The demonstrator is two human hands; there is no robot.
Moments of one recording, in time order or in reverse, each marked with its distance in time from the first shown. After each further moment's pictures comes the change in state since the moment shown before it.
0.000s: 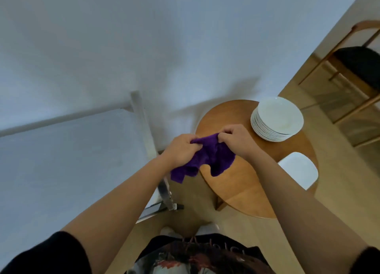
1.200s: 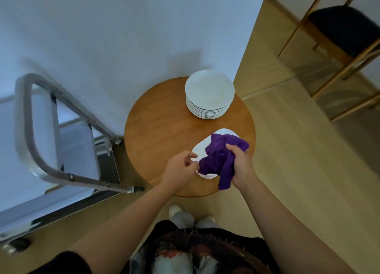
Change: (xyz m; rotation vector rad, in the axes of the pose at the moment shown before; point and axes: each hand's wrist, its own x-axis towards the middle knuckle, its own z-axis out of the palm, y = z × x) left_hand 0.030 0.096 0.333 -0.065 0.162 -0.112; right_hand -0.097 0.279 -0.174 1.163 0.289 0.639
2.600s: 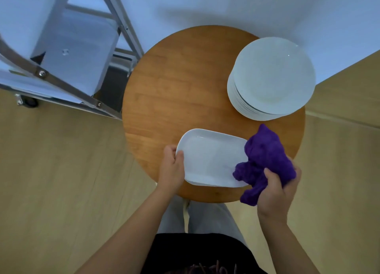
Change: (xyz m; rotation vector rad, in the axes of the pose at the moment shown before) left_hand 0.082 -0.054 0.134 -0.457 0.711 -0.577; right_hand 0.143 -0.057 -0.057 -0.562 -0.227 -0.545
